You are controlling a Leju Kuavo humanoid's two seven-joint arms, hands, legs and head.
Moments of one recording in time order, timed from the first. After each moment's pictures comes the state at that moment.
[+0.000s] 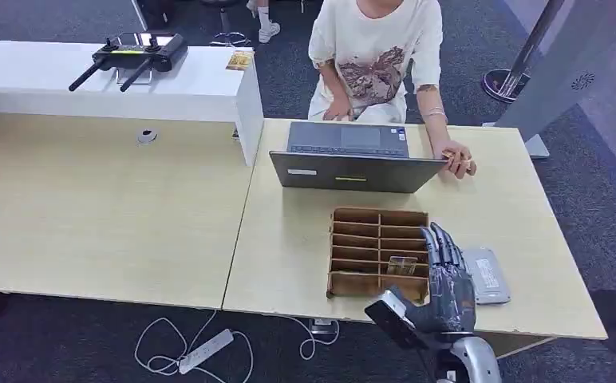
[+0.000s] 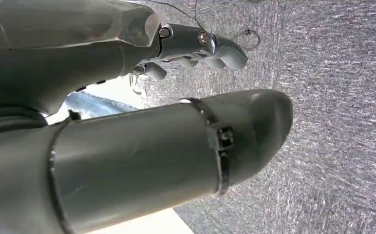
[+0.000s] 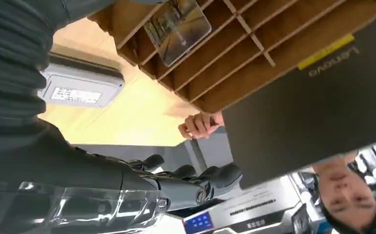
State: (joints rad) left arm -0.03 -0.03 0.17 -0.19 -1.51 -0.09 0.06; right arm 0.04 -0.08 0.29 -1.58 1.05 -0.30 0.03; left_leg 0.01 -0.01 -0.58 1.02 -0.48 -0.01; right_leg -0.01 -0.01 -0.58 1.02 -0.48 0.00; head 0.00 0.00
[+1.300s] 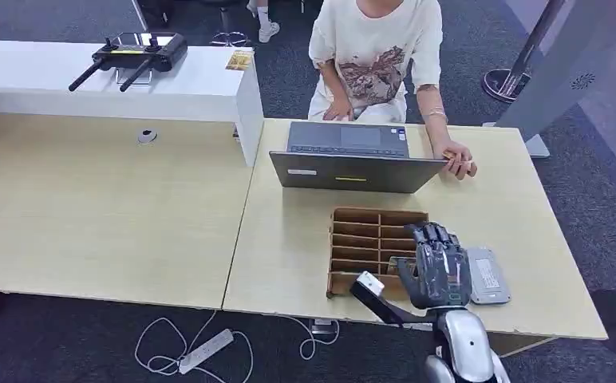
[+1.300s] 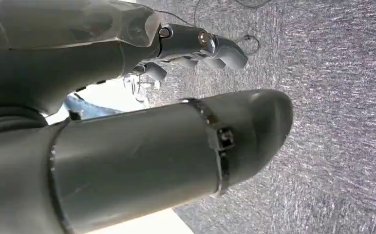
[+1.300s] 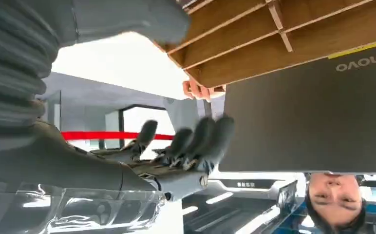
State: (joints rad) left arm -0.04 -0.03 0.12 -0.19 -1.51 -0.12 0.06; right arm -0.08 -0.08 0.32 -1.54 1.39 -0.23 0.17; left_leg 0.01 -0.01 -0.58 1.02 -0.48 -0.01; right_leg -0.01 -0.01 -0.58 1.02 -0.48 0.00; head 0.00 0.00
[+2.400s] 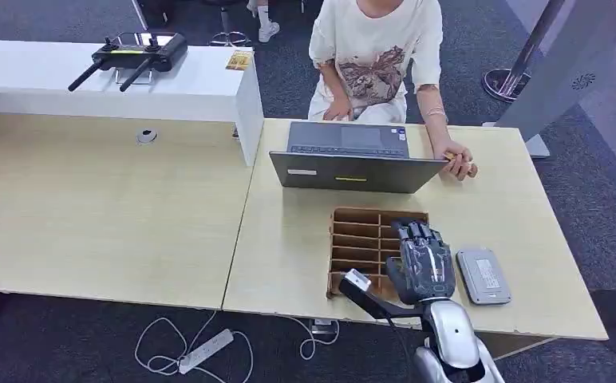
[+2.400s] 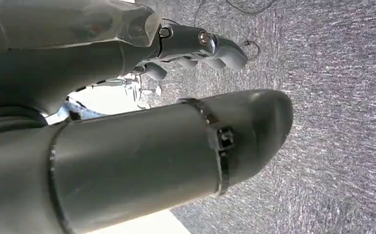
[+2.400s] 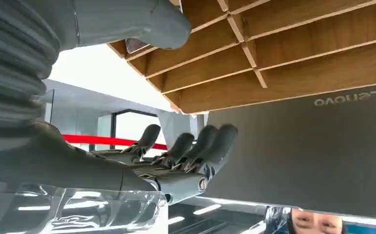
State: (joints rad) left arm -0.05 -0.03 0.09 -0.19 -1.51 -0.12 0.06; right arm -0.13 -0.07 0.37 -1.45 1.38 -0.19 0.18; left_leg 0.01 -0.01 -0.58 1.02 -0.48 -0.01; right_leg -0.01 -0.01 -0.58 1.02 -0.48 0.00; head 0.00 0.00
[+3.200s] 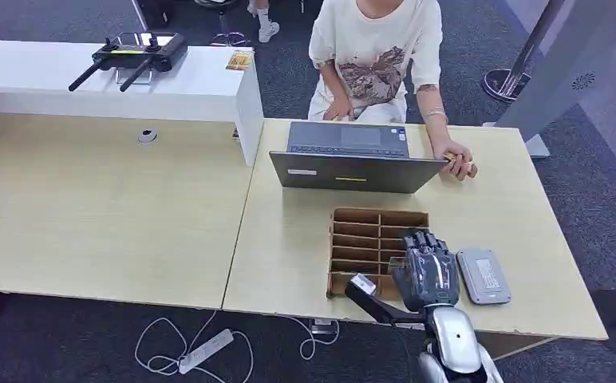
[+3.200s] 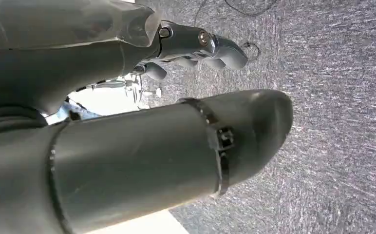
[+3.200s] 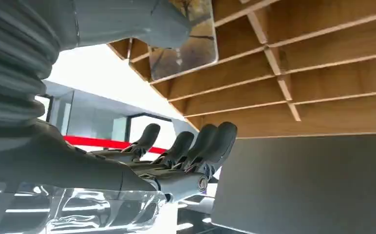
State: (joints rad) left arm -0.05 -0.03 0.08 -0.19 -1.51 -0.12 0.07; right arm -0.11 -0.07 0.33 -1.42 1.41 -0.18 0.21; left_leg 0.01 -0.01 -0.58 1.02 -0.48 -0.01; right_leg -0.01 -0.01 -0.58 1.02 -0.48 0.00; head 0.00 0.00
